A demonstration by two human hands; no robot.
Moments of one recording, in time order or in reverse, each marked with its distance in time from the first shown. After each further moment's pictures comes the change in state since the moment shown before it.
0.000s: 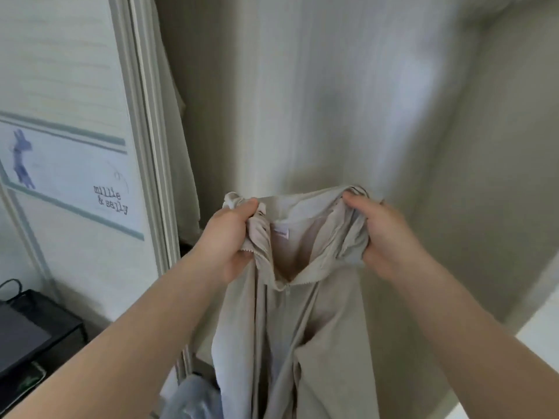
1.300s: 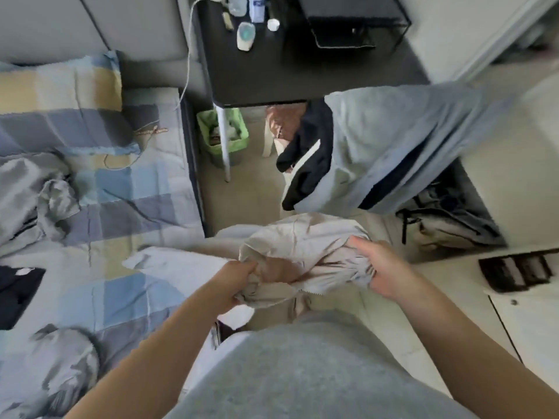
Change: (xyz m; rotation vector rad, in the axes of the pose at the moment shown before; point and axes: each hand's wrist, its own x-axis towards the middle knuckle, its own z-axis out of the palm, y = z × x) left_hand -0.780 -0.365 -0.273 -0.201 0.974 -0.643; right_hand -0.611 0.320 -0.018 -0.630 -0.589 0.972
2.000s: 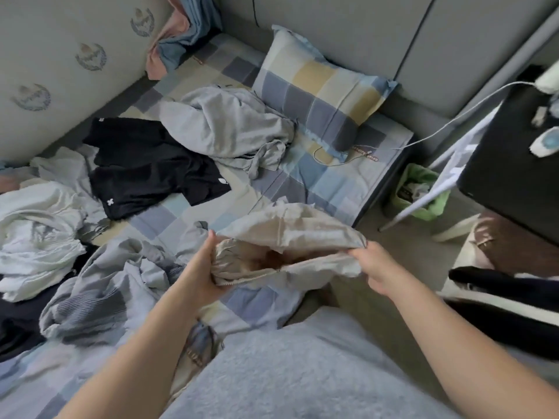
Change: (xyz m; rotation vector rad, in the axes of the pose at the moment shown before) left_hand -0.078 -0.077 -0.248 -1.264 0.398 0.293; right_hand 0.057 -0.003 0.352 -0.928 -0.707 -0.156
